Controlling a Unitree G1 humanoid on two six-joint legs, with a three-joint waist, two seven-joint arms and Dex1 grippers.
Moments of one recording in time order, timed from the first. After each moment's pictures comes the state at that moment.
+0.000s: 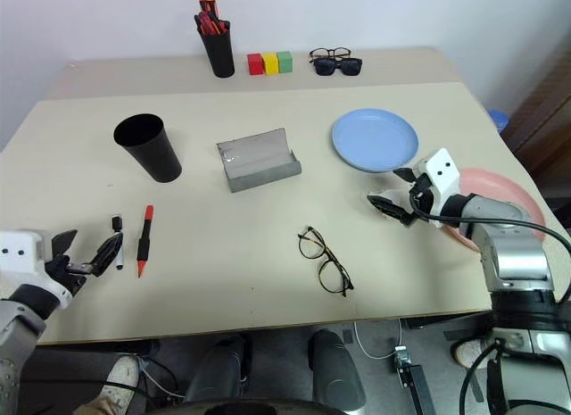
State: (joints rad) left arm 0.32 0.45 0.57 -0.52 -0.50 0.53 -0.37; right arm -0.39 -0.75 -0.13 0.15 0.32 0.35 0.93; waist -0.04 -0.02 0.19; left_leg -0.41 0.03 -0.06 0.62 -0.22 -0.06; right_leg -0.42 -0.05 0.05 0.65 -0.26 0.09
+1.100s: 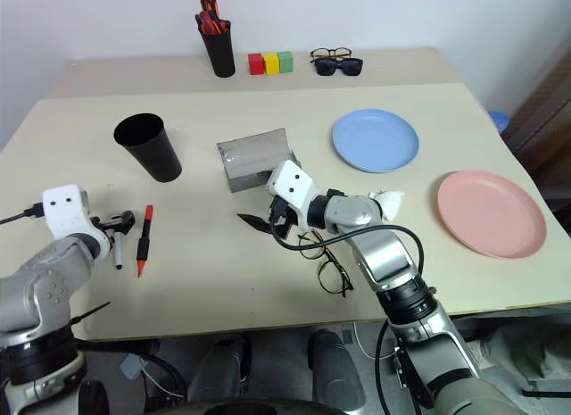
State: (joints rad) left arm -0.26 0.37 0.51 -0.35 -0.38 1.23 0.11; right arm -0.51 -0.33 0.31 -0.18 0.14 0.40 0.74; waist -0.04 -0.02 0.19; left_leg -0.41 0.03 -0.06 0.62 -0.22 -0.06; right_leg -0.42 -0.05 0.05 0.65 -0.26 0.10
